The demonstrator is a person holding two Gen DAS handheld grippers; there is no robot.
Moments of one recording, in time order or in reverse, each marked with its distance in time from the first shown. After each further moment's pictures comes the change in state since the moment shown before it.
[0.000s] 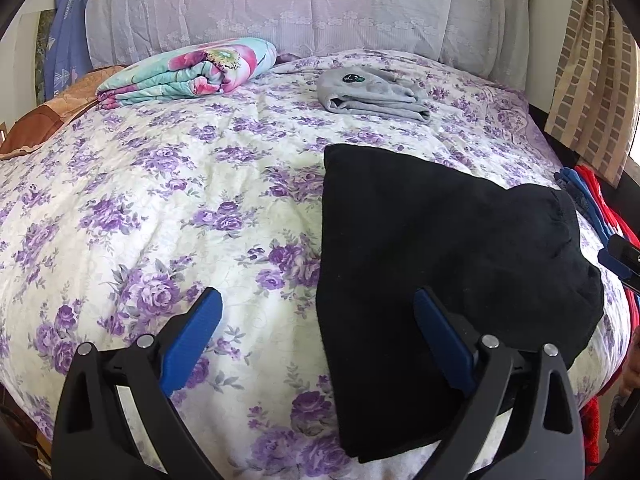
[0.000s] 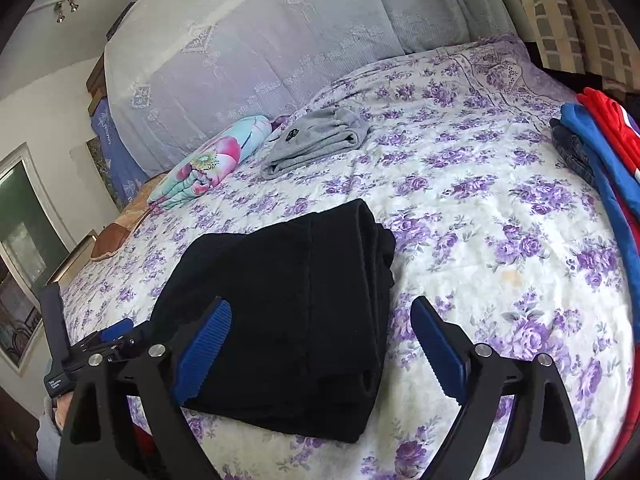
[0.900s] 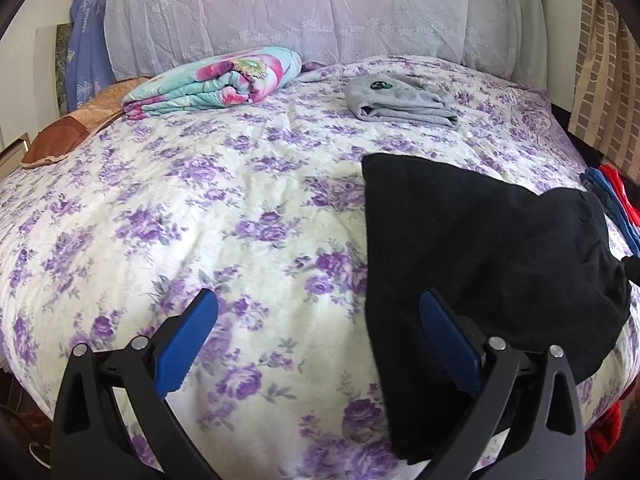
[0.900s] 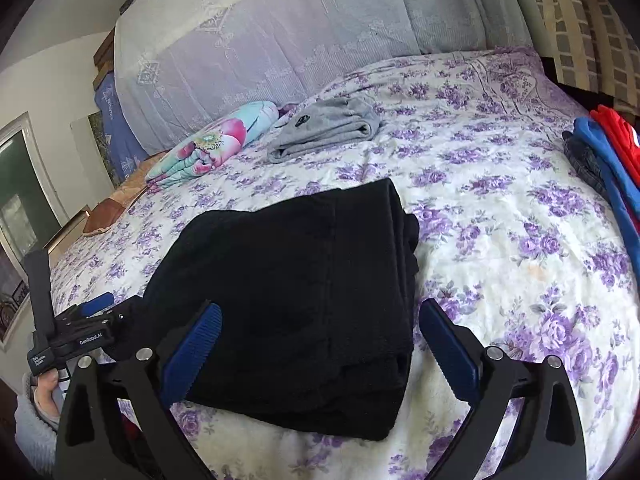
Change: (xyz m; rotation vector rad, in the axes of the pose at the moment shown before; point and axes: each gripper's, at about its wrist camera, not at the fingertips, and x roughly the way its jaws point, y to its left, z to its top) left arm -0.005 0.017 0.004 0.003 -0.036 0.117; right arm 0.009 0.029 -0.014 -0.108 0.008 -0.030
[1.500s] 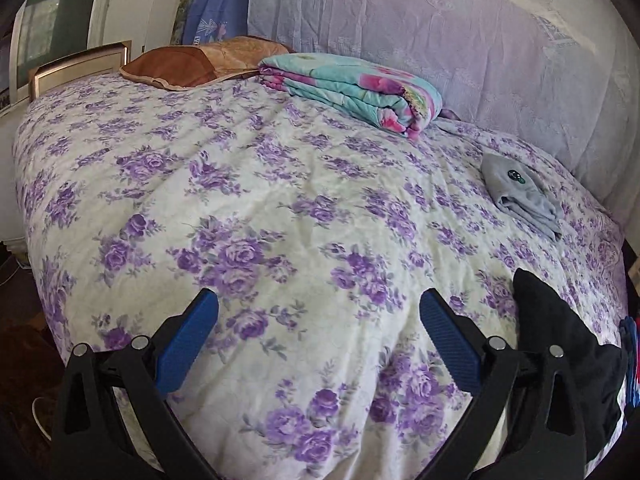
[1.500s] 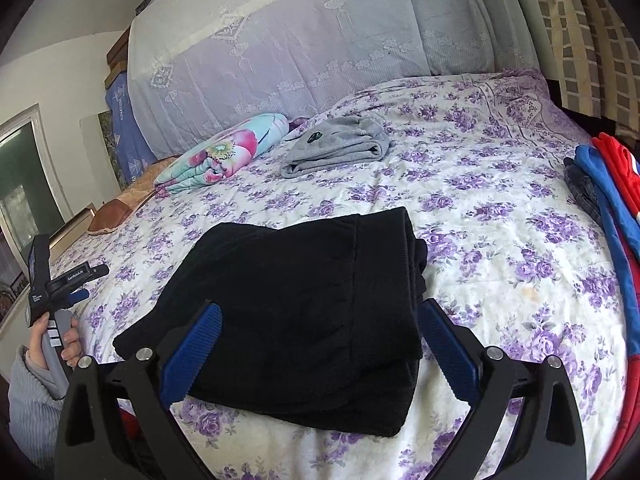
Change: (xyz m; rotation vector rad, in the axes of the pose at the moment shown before) left arm -0.011 0.150 0.019 -0.421 -0.024 0.173; right arm -0.012 0.007 0.008 -0.022 -0.029 0.004
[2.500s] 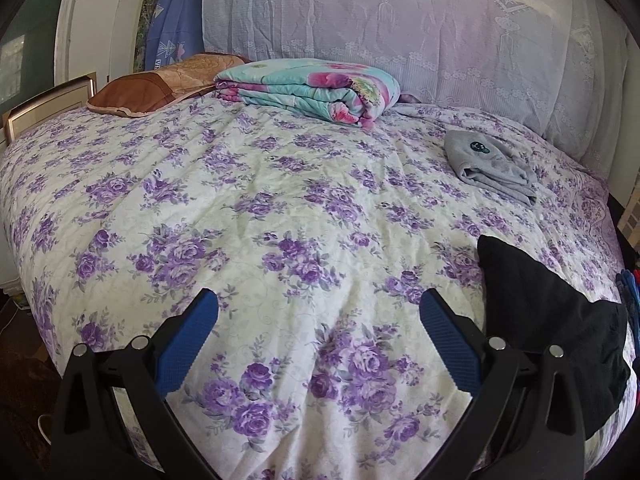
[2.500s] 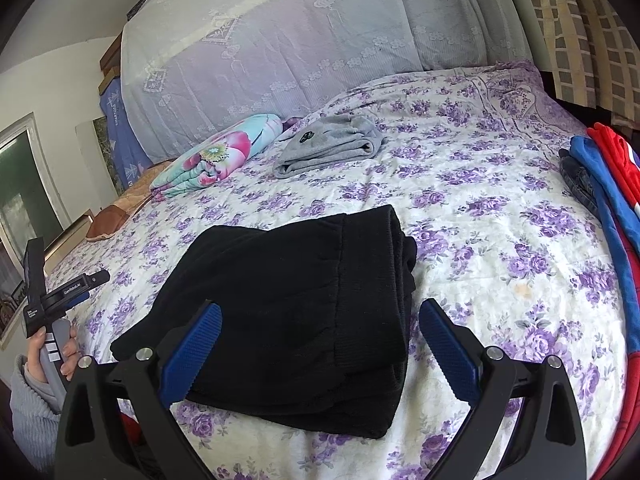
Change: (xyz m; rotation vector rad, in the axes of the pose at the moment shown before) left arm -0.013 -0.047 -0.015 0.153 -0.005 -0.056; right arm 0.001 -0.011 0.002 0.027 0.004 -0.004
